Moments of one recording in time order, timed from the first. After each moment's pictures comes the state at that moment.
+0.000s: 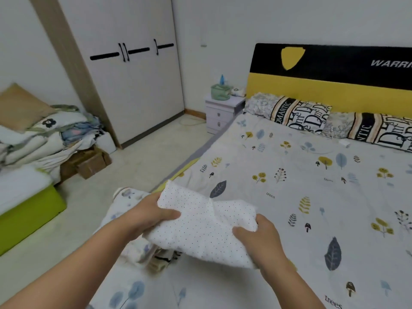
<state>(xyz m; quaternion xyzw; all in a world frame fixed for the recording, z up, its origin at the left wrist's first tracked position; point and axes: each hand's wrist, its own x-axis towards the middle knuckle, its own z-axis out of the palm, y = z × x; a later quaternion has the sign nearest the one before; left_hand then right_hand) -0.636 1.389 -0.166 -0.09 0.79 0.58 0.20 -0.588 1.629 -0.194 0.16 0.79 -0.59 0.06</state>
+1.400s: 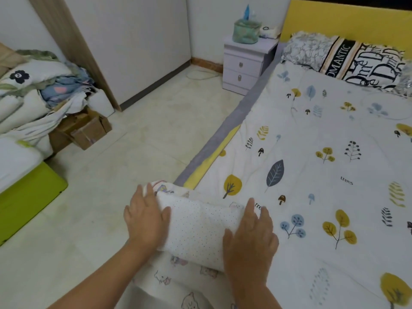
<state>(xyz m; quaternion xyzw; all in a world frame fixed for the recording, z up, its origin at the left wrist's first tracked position) -0.806 1.156 -0.386 -0.14 0.98 0.12 -0.02 -0.750 1.342 -0.363 0.16 0.97 -0.17 -0.09</state>
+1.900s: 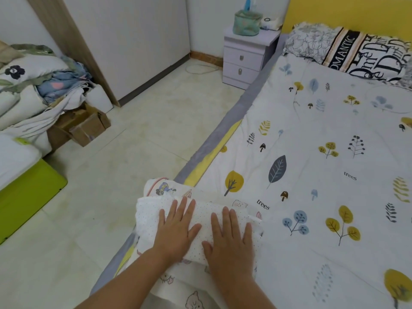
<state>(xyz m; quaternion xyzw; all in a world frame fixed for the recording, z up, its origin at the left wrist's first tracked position) -0.794 1.184 -0.431 0.05 0.98 0.12 0.17 -0.749 1.325 -0.423 -0.02 0.99 -0.12 -0.04</state>
